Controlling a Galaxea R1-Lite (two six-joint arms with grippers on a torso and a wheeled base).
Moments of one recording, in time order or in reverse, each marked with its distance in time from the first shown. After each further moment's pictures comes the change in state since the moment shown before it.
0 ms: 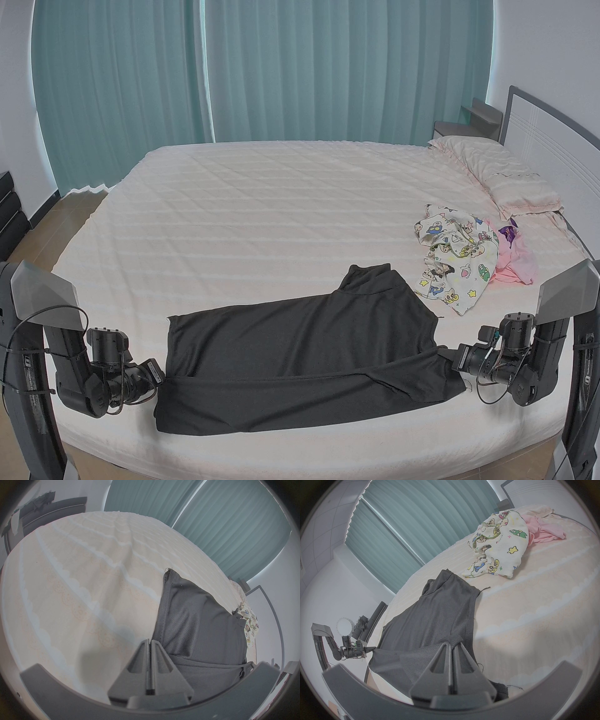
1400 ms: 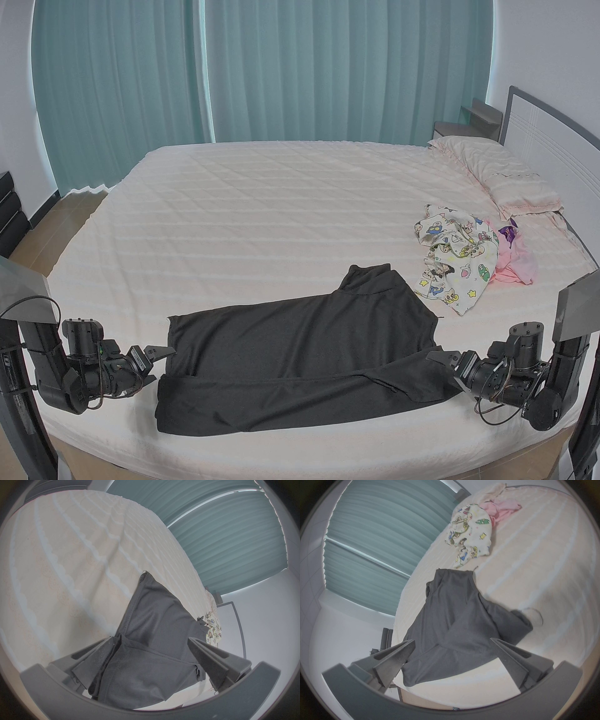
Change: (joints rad) left arm 0.088 -0.128 0.061 -0.012 -0.353 -0.171; right arm 0.212 -0.264 0.283 0.005 -0.221 0.511
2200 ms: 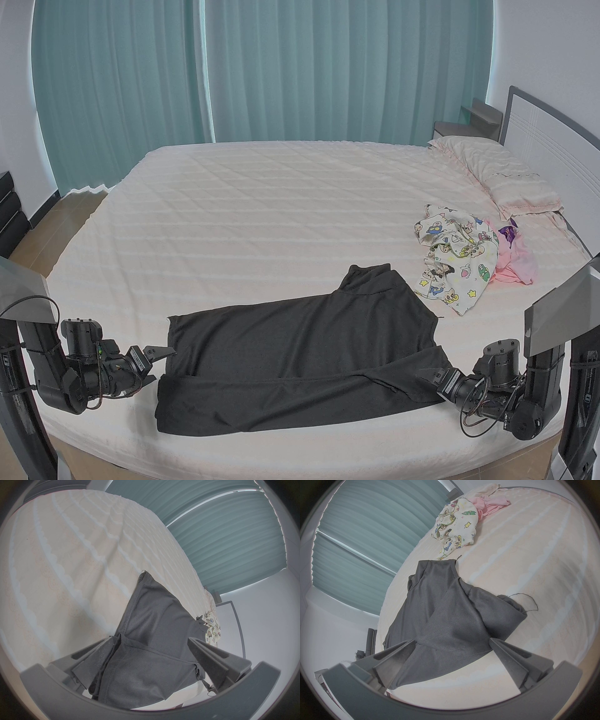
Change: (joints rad) left arm 0.009 -0.003 0.004 -0.001 -0.017 0.008; right arm 0.088 0.157 -0.015 -0.038 -0.166 0.020
